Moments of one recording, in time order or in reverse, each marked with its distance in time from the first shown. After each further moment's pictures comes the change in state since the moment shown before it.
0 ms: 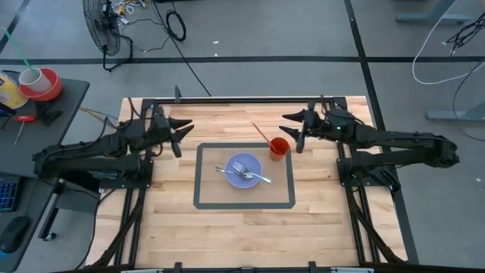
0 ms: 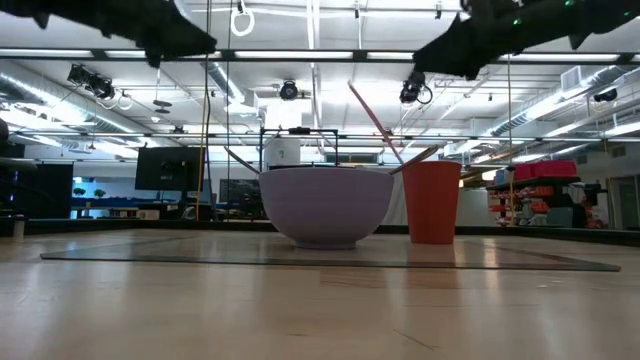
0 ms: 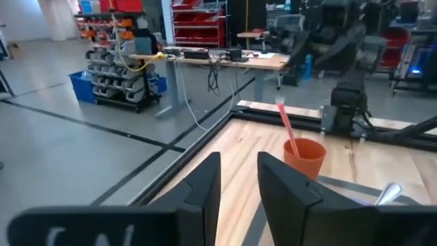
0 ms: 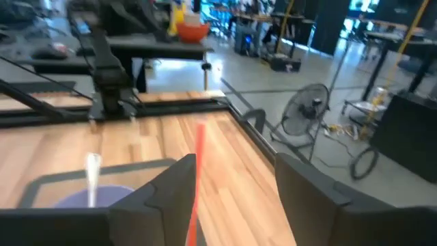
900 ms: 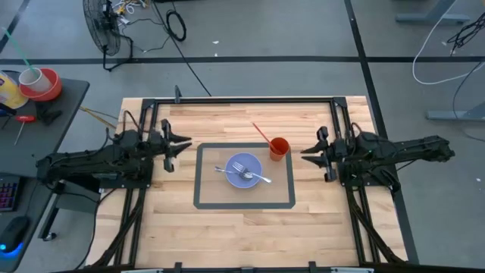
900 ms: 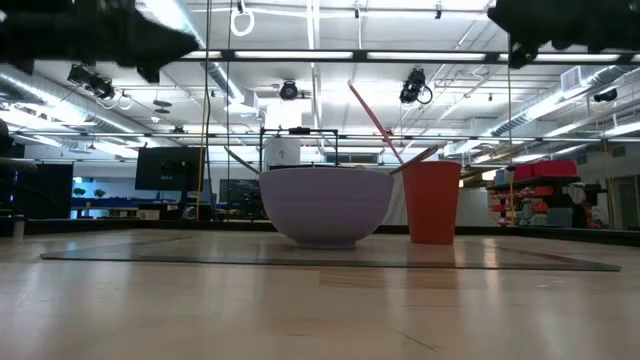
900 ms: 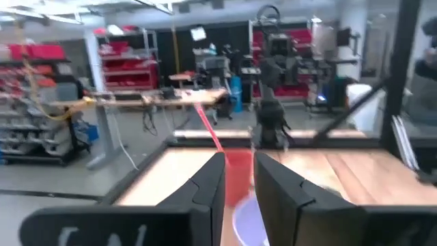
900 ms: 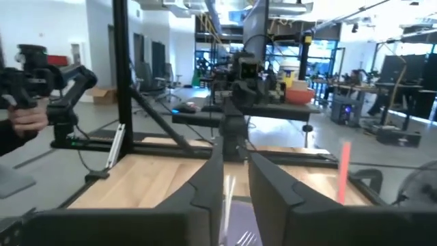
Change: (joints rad) left arm 0.003 -0.206 -0.284 0.242 0.287 0.046; right arm 0.337 -0.483 -0.314 0.092 -0.080 0.026
